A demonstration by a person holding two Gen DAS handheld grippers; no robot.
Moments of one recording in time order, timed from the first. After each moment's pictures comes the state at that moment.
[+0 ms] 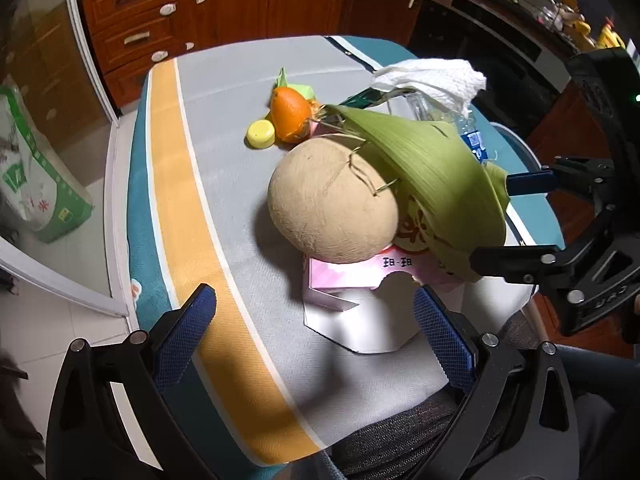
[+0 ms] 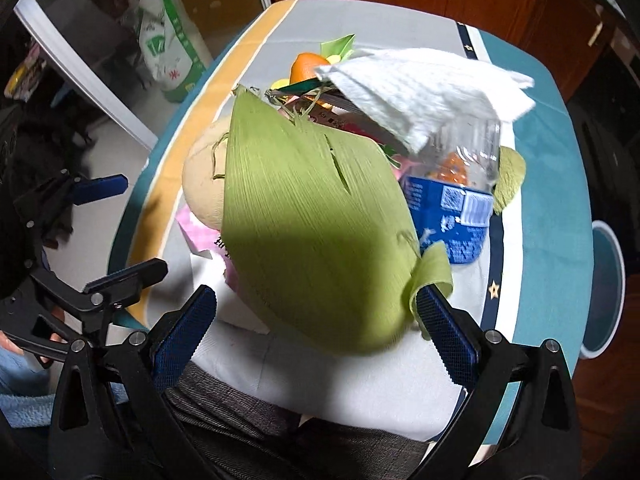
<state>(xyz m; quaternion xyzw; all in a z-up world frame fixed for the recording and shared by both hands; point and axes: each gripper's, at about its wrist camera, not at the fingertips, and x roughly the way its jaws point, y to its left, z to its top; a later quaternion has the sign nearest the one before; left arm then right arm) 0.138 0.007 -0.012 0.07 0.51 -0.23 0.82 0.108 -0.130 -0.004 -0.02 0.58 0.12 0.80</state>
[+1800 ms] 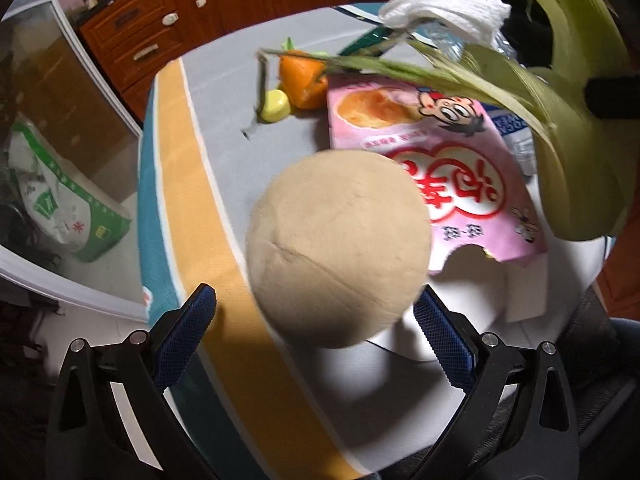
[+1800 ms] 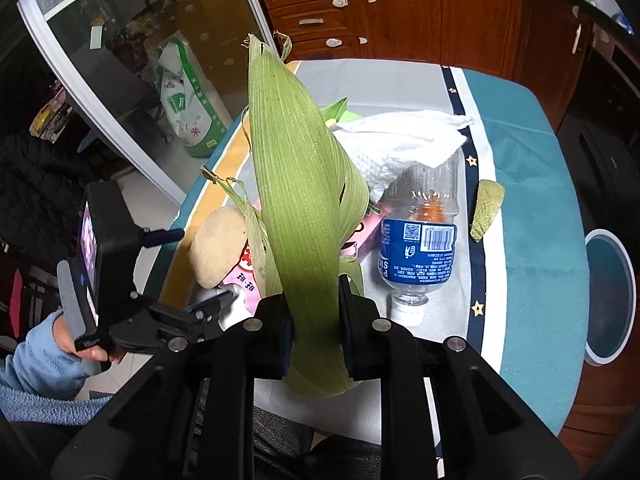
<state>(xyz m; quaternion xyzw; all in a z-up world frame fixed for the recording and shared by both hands) 0.138 -0.010 -0.050 0.18 0.50 -0.17 0.83 0.081 -0.169 0.042 0.04 0.50 0.14 0.85</state>
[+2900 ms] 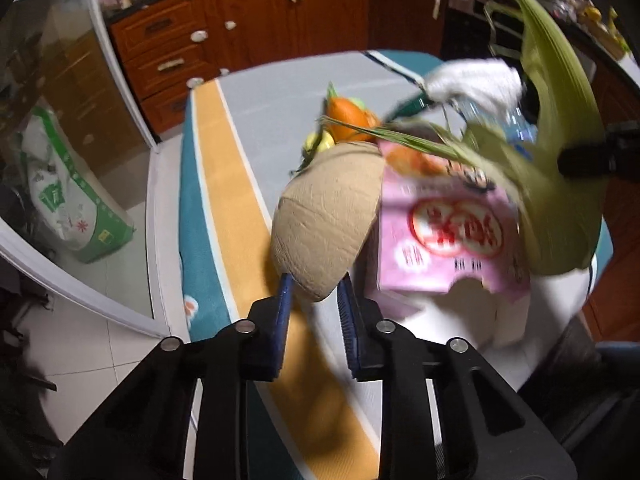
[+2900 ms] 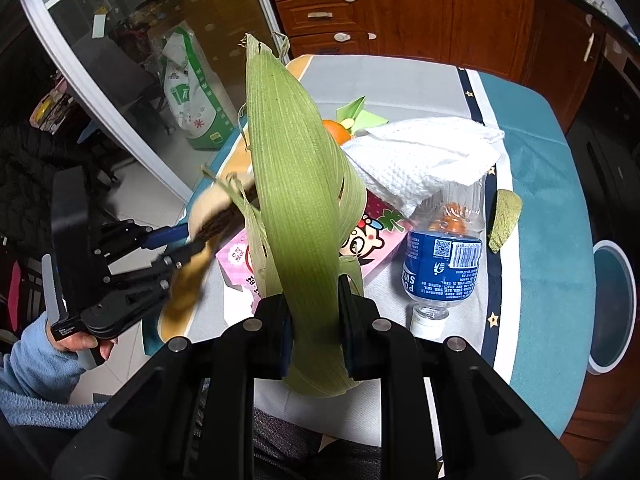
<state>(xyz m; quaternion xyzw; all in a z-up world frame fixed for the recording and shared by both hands) 0.139 0.031 -0.016 0.11 0.45 -0.17 0.87 0.095 -0.150 0.041 0.03 0.51 0.14 0.85</state>
